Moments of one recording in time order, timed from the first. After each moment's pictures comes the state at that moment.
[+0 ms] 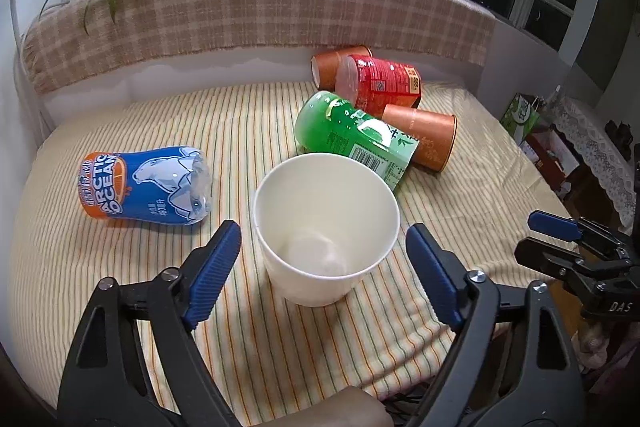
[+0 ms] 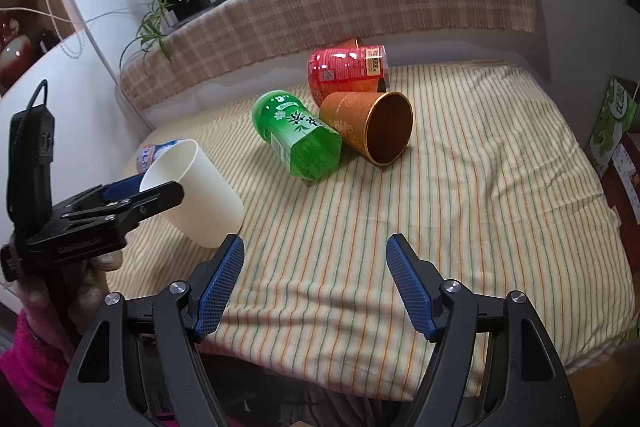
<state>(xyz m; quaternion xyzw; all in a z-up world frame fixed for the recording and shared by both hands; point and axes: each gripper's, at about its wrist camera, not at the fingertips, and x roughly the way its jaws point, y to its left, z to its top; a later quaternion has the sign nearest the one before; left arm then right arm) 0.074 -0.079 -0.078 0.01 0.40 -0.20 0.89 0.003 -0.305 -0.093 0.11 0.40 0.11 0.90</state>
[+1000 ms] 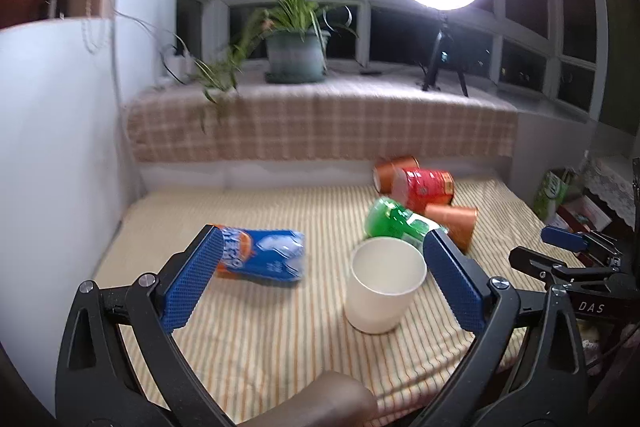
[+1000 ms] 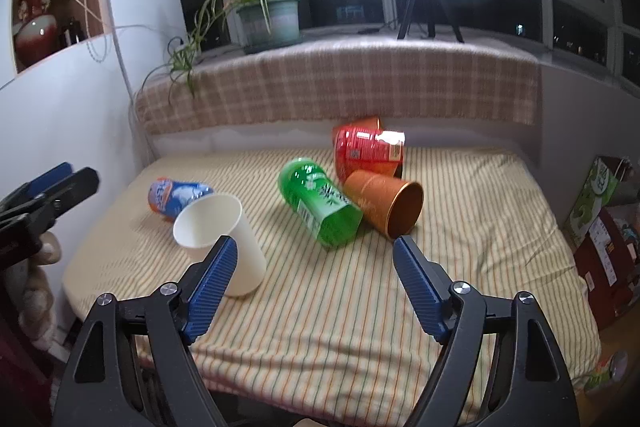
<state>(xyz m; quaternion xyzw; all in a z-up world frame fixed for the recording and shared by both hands) -0.002 -0.024 -0.001 0.01 0.22 -0.09 0.97 -0.010 -0.268 -0.048 0.04 0.29 0.08 0.95</state>
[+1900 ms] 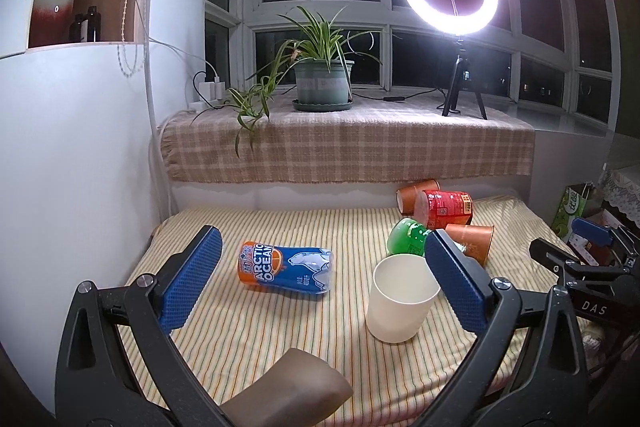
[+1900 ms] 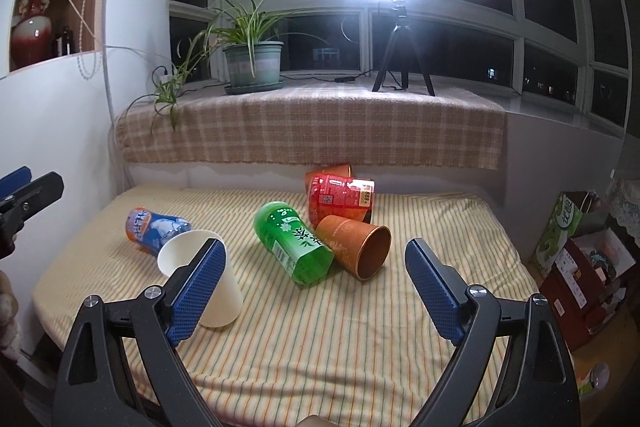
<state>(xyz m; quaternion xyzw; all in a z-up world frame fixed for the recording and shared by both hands) -0.025 -0.017 0.009 0.01 0.19 -0.05 0.98 -0.026 -0.261 -0.034 0.01 0.22 0.03 0.98</state>
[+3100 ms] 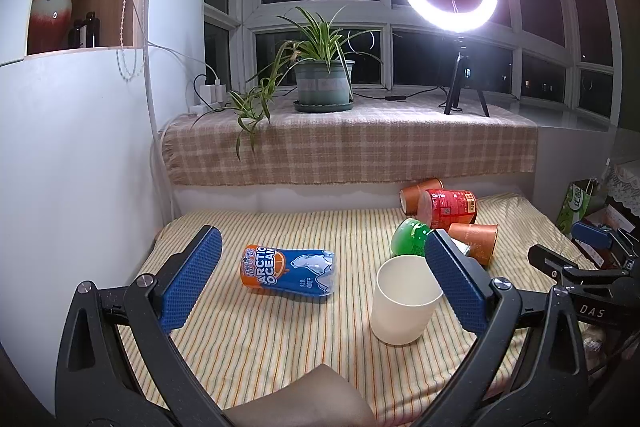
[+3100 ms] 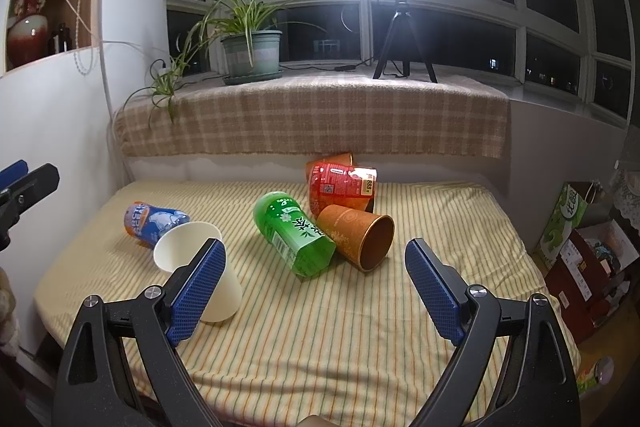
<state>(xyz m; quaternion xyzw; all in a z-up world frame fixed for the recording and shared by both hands) -0.026 -0.018 0.009 0.01 0.19 -0.05 0.98 -0.020 -0.264 -0.041 0.02 0.24 0.03 0.97</state>
